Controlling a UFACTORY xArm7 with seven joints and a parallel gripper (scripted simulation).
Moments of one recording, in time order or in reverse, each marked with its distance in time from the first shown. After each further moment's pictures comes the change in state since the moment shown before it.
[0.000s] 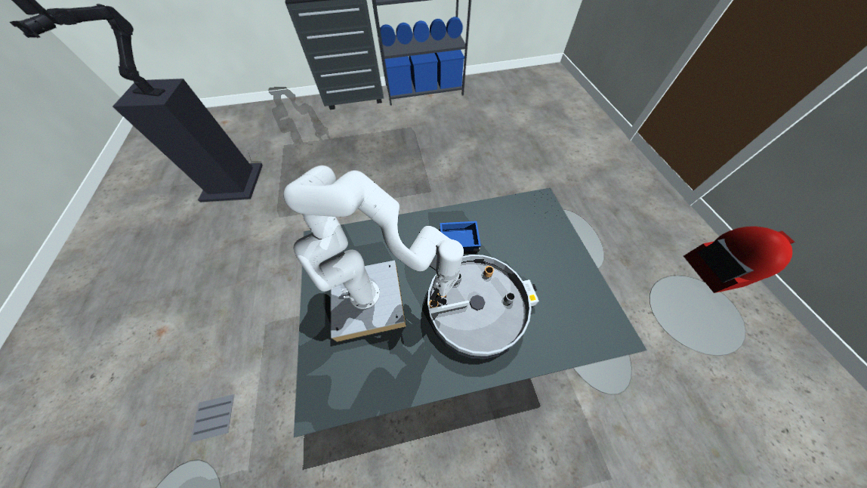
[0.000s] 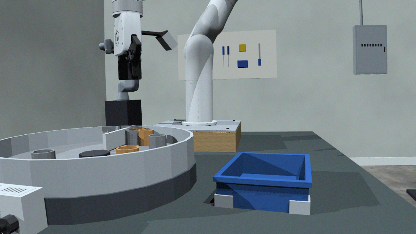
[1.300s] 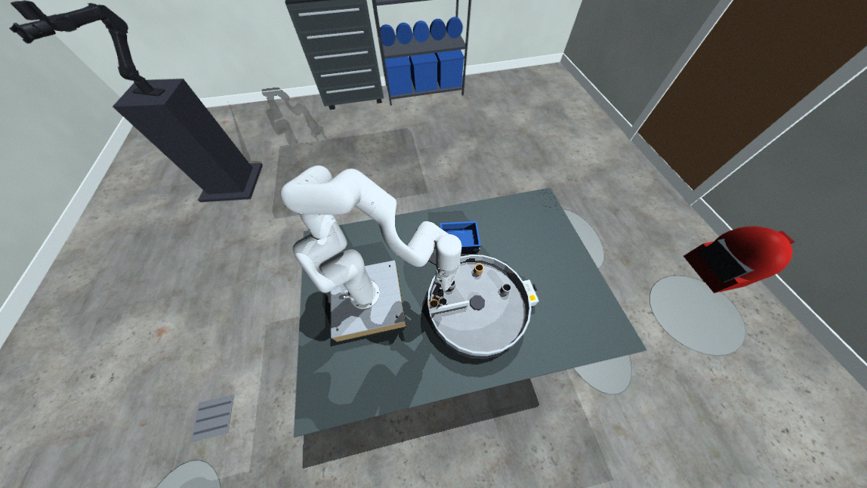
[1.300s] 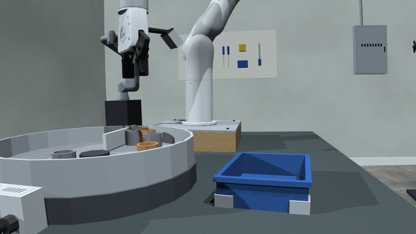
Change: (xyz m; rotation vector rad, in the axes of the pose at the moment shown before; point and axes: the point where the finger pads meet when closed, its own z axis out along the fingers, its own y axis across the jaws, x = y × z) arm 0.007 0.022 -0.006 -0.053 -0.022 -0.060
